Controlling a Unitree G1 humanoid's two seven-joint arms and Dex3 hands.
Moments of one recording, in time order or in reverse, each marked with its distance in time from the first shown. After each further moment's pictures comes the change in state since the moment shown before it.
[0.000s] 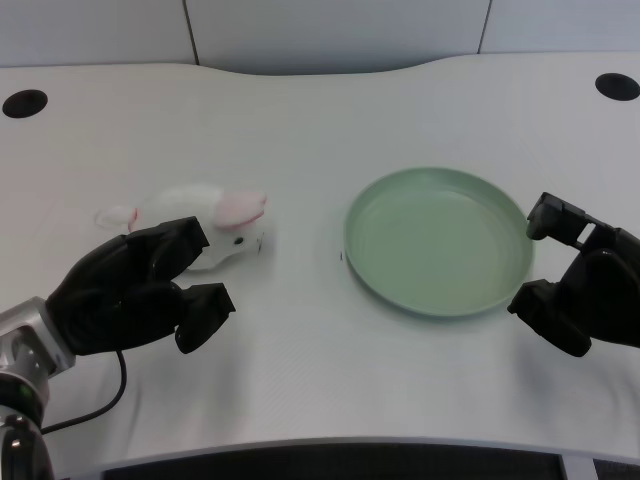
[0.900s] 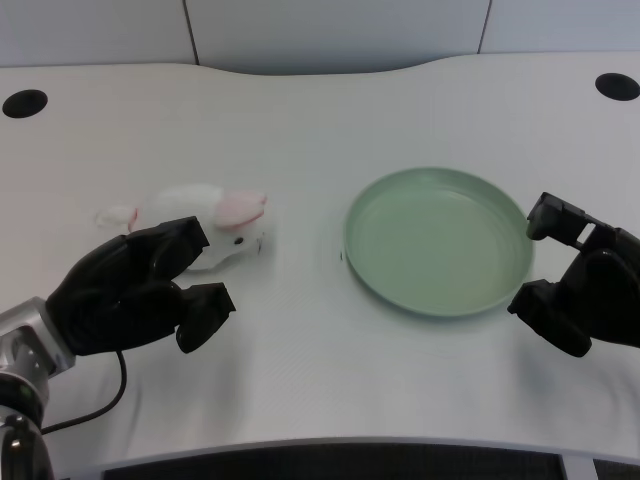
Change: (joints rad) left arm 0.000 0.000 0.001 0.000 0.000 0.010 0.000; right arm 0.000 0.000 0.000 -0.001 0.000 0.000 0.002
